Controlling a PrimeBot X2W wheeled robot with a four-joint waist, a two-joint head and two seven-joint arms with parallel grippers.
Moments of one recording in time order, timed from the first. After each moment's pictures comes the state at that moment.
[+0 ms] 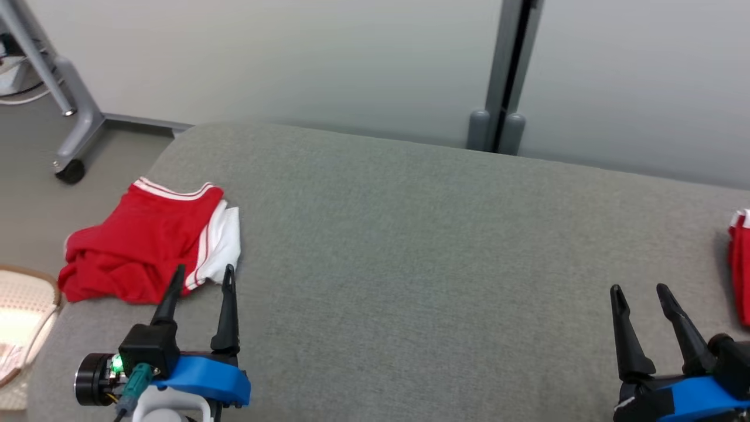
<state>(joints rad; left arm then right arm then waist) -0.10 0.22 -0.25 0.23 -0.27 0.07 -0.23 0.10 -0.05 -0.12 -0.08 0.18 0.13 -0.04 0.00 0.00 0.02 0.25</state>
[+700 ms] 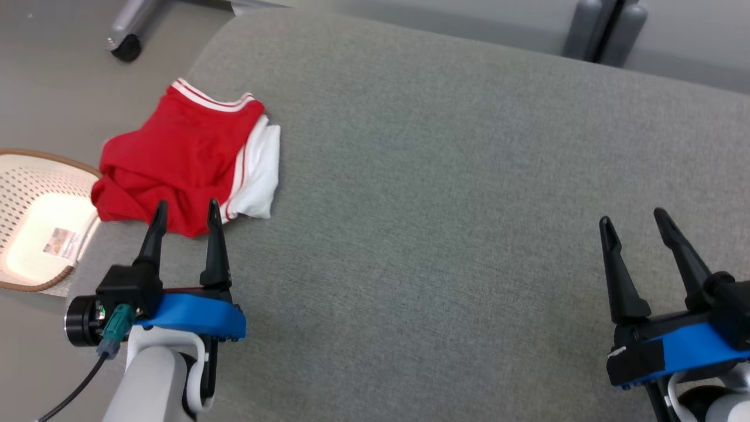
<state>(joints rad) -0.25 0.18 -0.18 0.29 -0.28 0.05 -0.26 -0.02 -0.05 -0.07 -0.27 0.06 0.13 0.09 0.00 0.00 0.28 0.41</state>
